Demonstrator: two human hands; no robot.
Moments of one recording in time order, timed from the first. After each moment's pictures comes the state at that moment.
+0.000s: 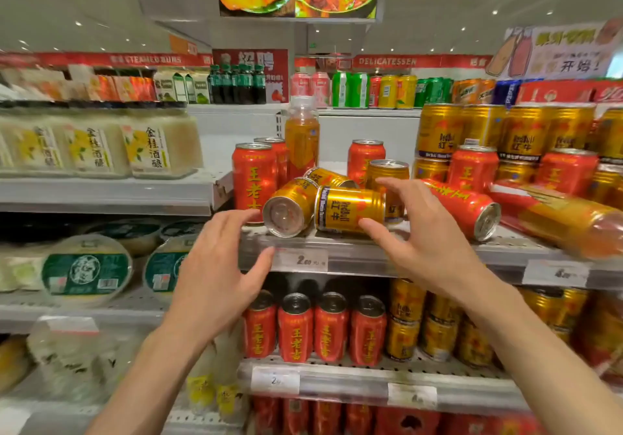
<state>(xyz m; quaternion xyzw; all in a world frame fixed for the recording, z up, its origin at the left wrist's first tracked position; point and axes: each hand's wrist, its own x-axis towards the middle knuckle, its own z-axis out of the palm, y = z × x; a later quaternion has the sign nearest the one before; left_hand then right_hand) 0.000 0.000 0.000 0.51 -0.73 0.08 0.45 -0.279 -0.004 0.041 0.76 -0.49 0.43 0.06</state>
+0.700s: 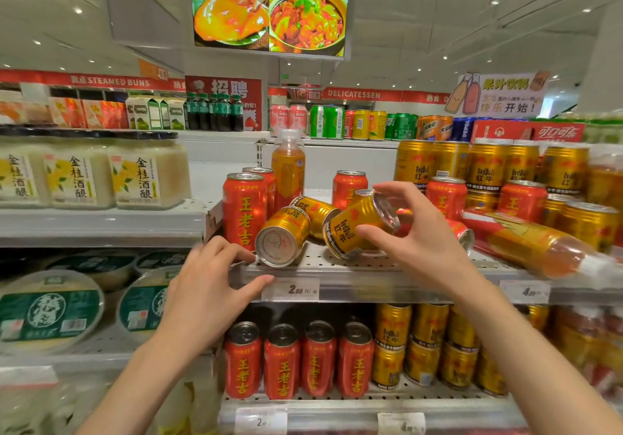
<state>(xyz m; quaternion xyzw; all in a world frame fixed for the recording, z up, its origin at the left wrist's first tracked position) 0.013 -0.029 0.004 0.52 -0.74 0.08 0.42 -0.281 -0.008 0.070 0.72 -0.48 0.50 0.00</state>
